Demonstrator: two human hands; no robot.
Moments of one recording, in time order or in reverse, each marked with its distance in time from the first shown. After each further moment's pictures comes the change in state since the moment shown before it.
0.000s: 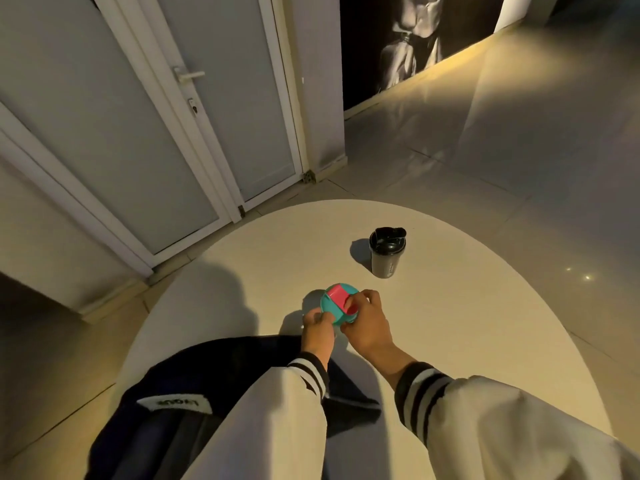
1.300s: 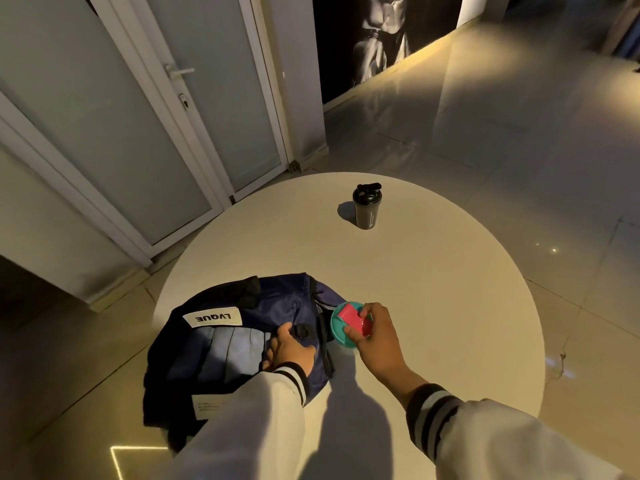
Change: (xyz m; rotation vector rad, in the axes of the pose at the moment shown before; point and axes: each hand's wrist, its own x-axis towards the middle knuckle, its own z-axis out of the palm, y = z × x) left_hand -0.187 -0.096 -0.135 0.857 0.155 0.072; right_hand -0.242 0.026 0.027 0.415 0.166 0.079
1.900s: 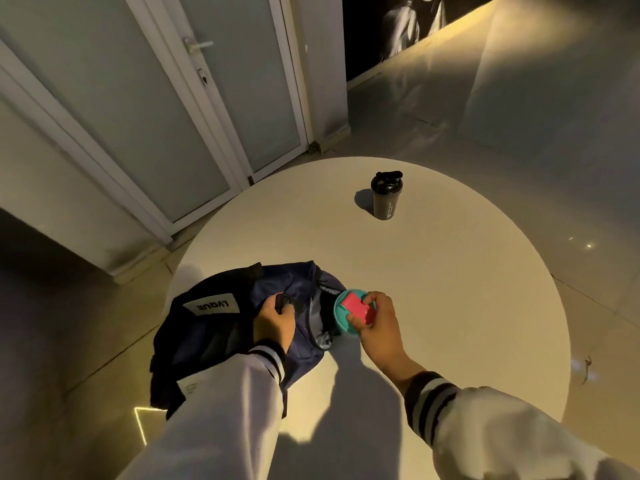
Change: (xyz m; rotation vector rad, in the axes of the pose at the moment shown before) left_hand 0.014 0.023 -0.047 -0.369 0.190 0.111; right_hand 0.033 0.010 0.013 0.076 -0.041 -0.020
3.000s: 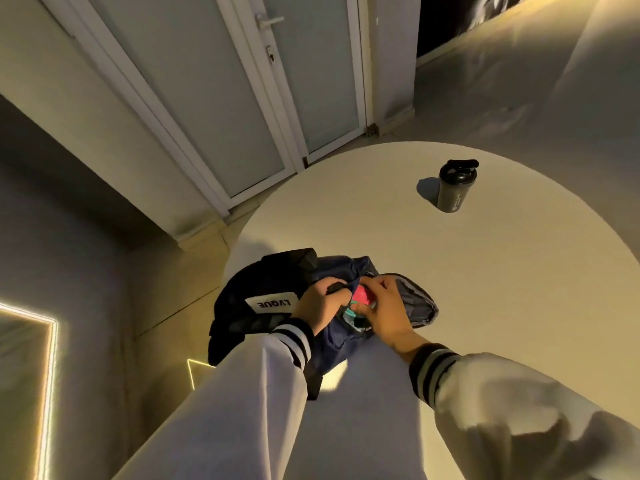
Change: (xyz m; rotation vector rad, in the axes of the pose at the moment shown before) left_hand -0.001 0.016 -0.051 -0.069 -0.371 0.110; right_hand 0.024 -0.024 0.078 -0.325 -0.333 -0.199
